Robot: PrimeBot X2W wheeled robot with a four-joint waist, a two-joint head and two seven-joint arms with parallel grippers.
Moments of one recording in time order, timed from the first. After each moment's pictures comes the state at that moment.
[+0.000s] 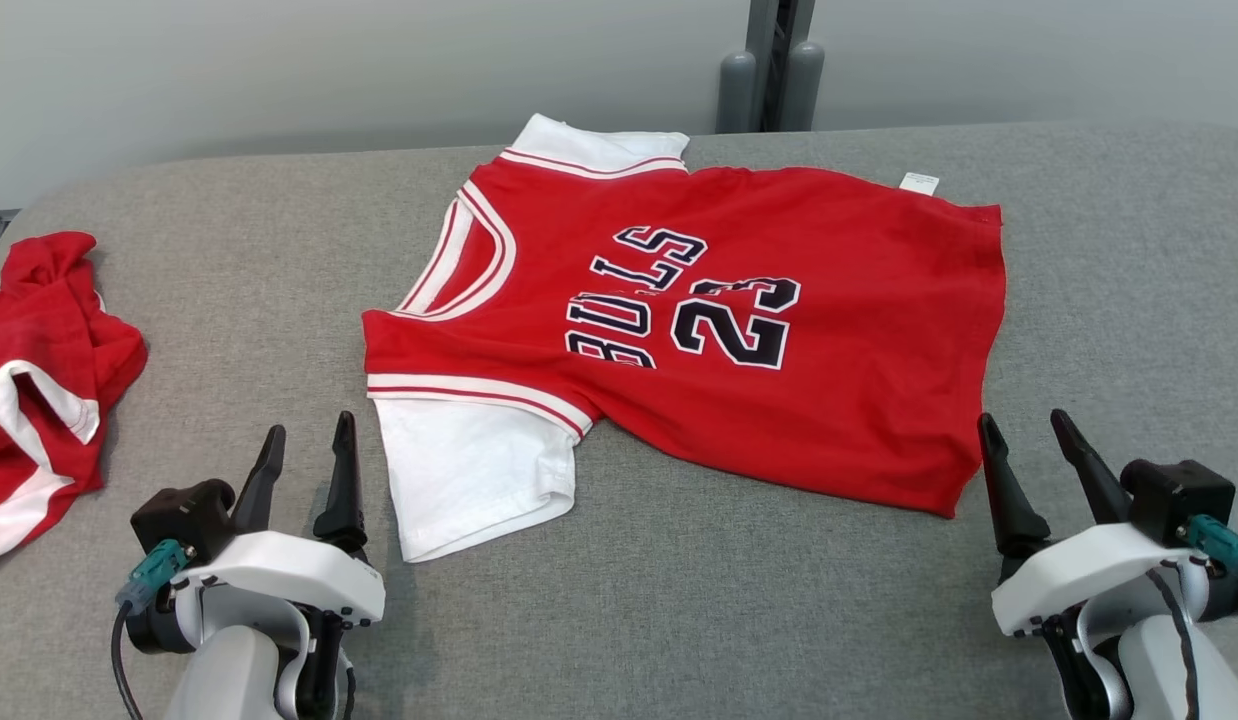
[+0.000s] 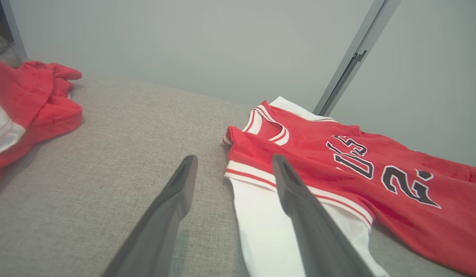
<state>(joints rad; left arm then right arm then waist) -0.31 0.07 -0.05 0.60 -0.42 -0.06 -0.26 -0.27 -0.13 0.07 0.47 0.28 0.13 -0.20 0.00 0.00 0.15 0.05</state>
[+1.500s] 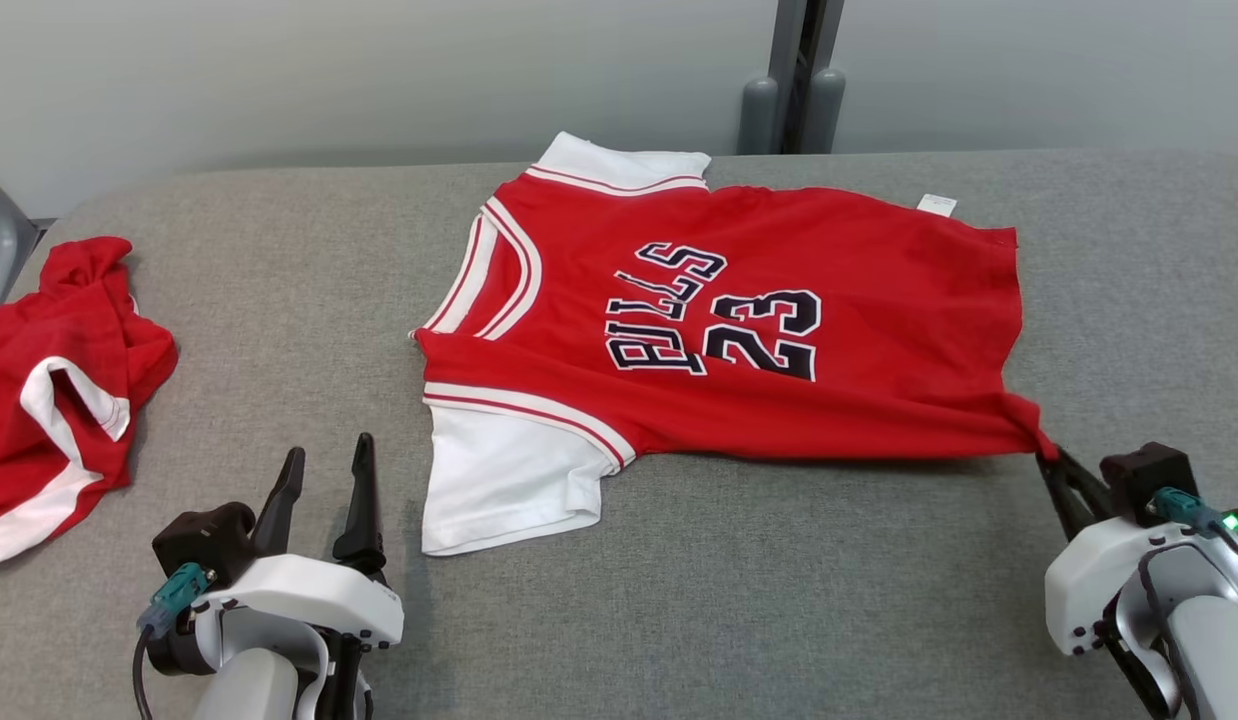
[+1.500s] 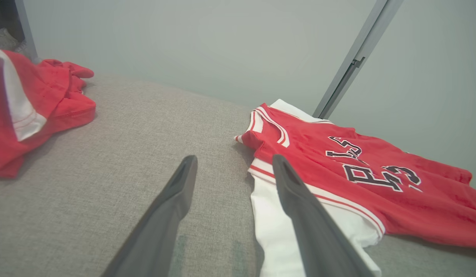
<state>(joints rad) -0.25 0.05 -0.07 0.55 -0.42 -0.04 -0.26 -0.34 -0.29 0.19 0.63 0.09 0.13 -0.10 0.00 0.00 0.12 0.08</state>
